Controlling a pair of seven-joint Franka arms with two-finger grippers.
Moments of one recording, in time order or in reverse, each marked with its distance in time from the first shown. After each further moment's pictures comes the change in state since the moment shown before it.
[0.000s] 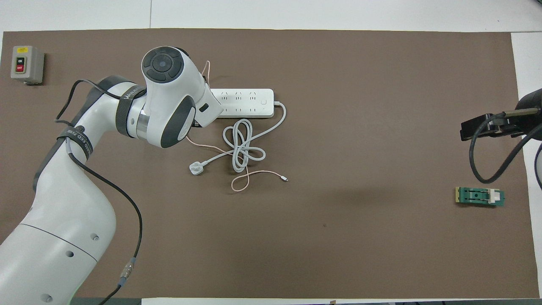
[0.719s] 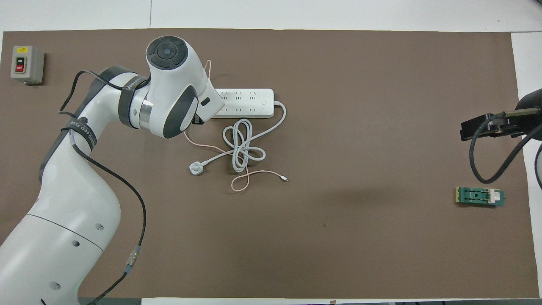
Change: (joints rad) left arm 0.003 0.059 -0.006 0.100 -0.004 -0.095 0.043; right arm 0.000 -0.001 0.000 0.000 0.000 0.000 0.000
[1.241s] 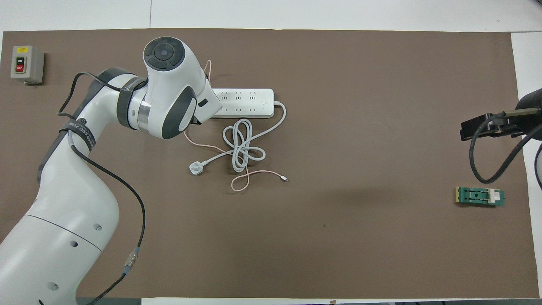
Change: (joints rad) left arm 0.005 -0.020 0.000 -0.041 -0.010 0.045 0.041; right arm 0.000 0.000 0.000 0.000 0.000 0.000 0.000
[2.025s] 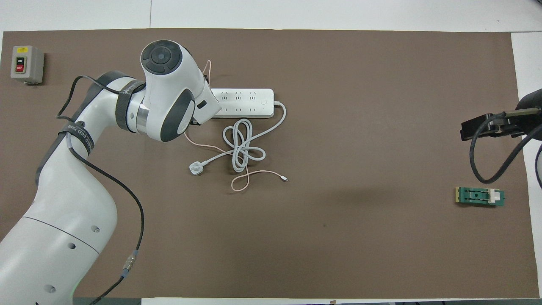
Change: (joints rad) left arm 0.003 0.002 -0.003 -0.008 -0.015 0.021 -0.003; right arm 0.000 0.000 0.000 0.000 0.000 0.000 0.000
